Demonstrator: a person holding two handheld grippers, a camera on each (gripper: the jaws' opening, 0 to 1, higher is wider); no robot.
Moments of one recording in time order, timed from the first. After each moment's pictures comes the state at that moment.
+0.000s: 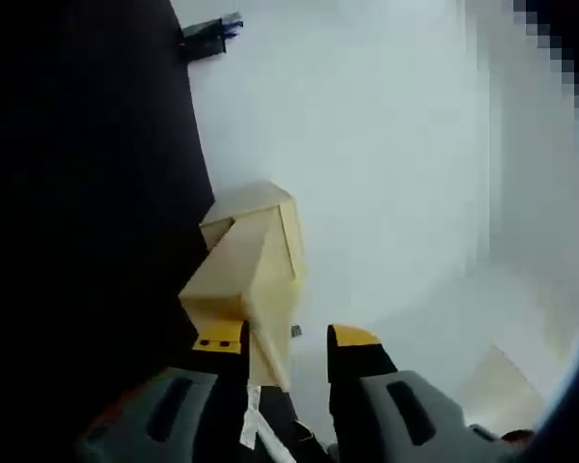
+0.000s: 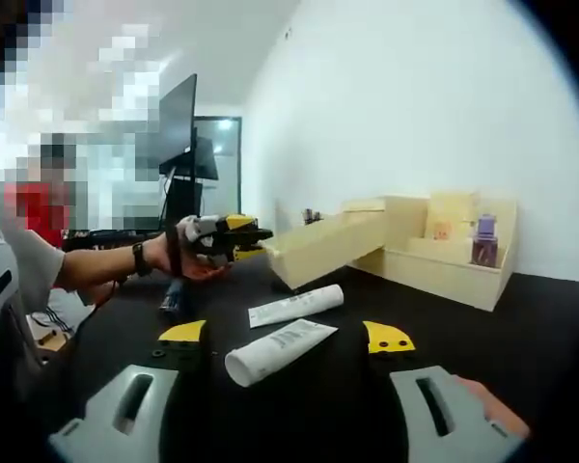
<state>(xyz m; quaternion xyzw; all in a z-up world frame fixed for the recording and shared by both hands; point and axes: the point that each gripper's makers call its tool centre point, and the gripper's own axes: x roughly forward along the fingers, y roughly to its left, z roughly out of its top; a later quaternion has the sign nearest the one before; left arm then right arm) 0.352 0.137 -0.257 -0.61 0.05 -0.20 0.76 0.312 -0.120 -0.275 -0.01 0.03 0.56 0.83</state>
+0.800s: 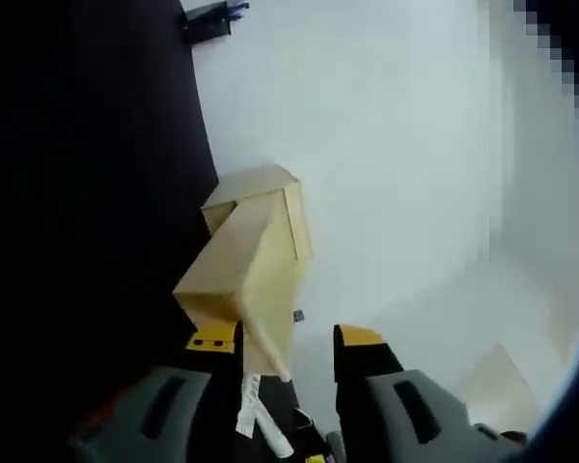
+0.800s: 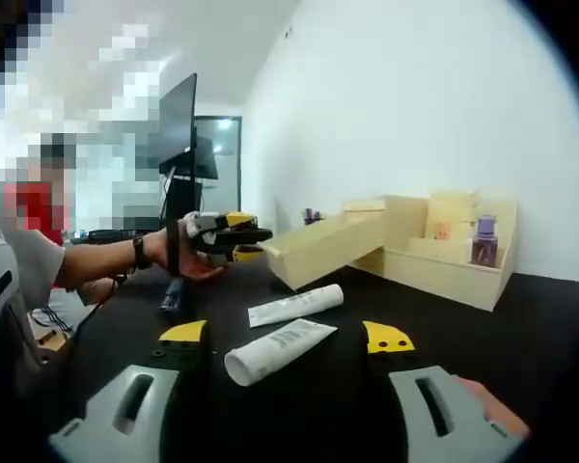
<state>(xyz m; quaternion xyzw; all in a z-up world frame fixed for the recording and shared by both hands) 0.347 0.115 -0.254 -0.60 0.09 -0.21 0.77 0.314 -0.120 -0.276 0.00 0.03 0.56 0.83</state>
